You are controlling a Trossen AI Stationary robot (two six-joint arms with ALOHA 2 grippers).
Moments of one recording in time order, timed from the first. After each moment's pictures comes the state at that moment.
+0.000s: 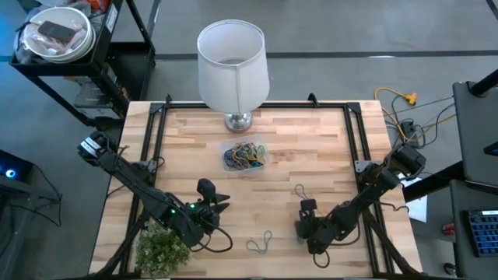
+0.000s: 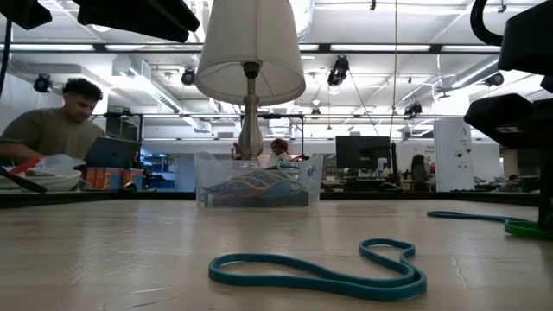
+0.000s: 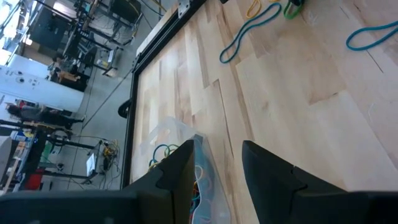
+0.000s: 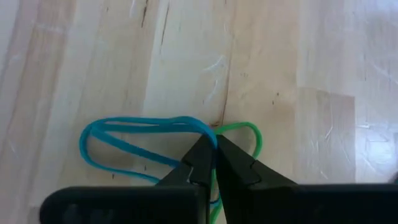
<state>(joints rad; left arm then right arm) -0.68 1.47 1.02 -0.38 -0.93 0.14 0.75 1.73 0.84 -0.34 0.38 0.56</state>
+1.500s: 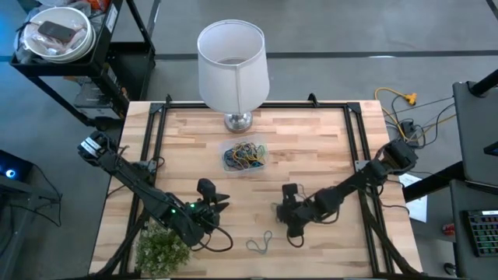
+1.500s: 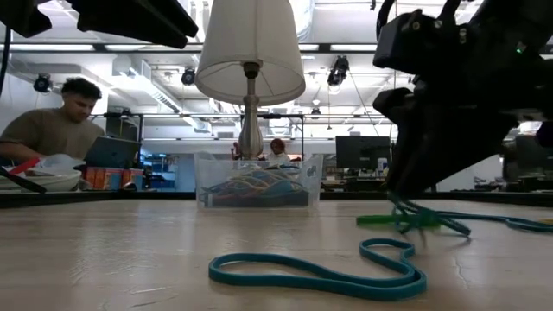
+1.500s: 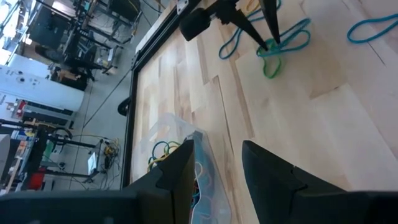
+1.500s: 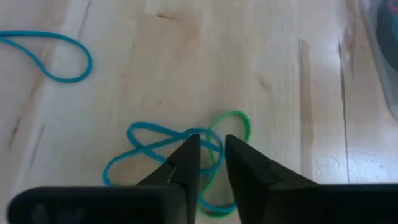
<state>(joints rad) -0.68 1.47 1.01 -0.38 -0.93 0.14 0.50 1.75 0.92 -0.25 0.38 0.26</state>
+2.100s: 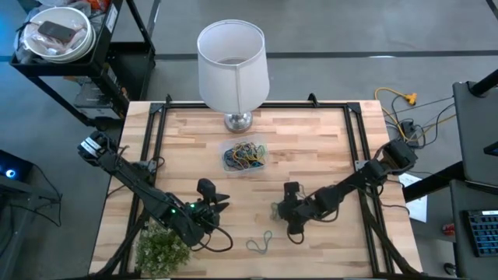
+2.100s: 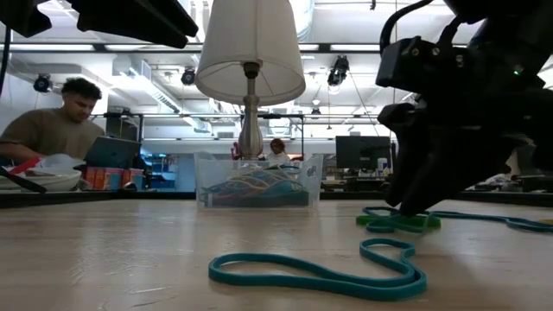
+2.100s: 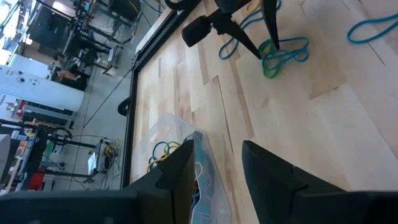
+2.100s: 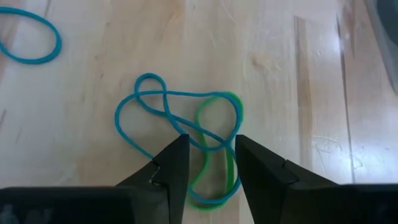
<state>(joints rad) -0.68 1.47 1.01 -0.38 -0.93 0.14 0.49 1.75 0.86 -0.19 0.39 0.28</state>
